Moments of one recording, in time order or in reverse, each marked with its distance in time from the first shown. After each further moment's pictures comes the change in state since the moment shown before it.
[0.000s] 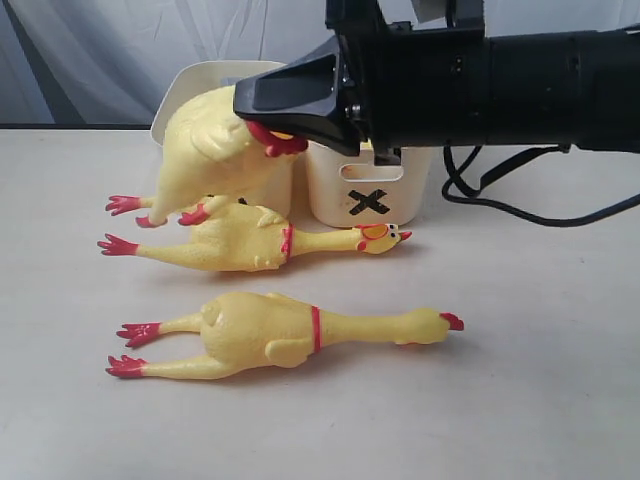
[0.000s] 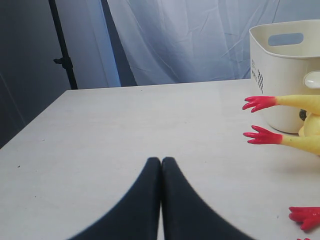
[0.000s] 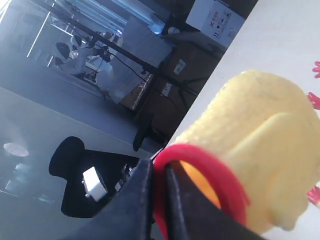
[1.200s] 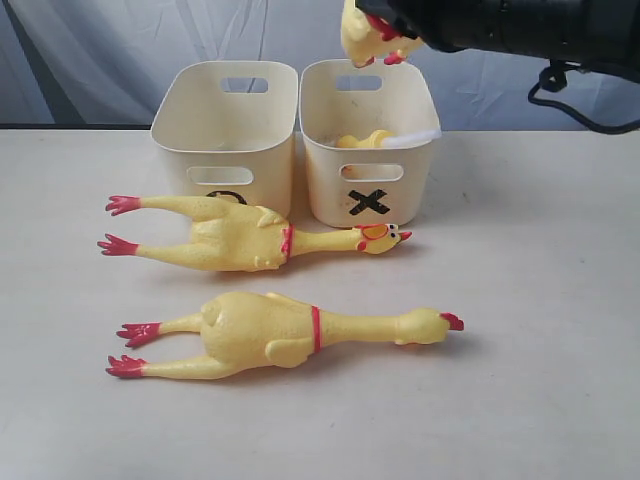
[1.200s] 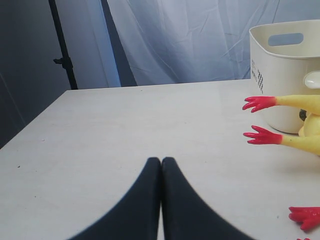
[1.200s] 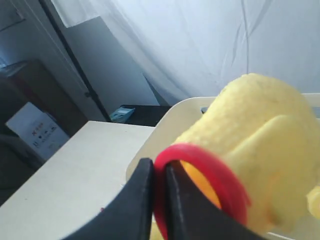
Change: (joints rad) left arm 0.000 0.000 0.000 0.000 0.000 0.000; right arm 0.000 -0.010 -0.117 0.014 -0.710 -0.375
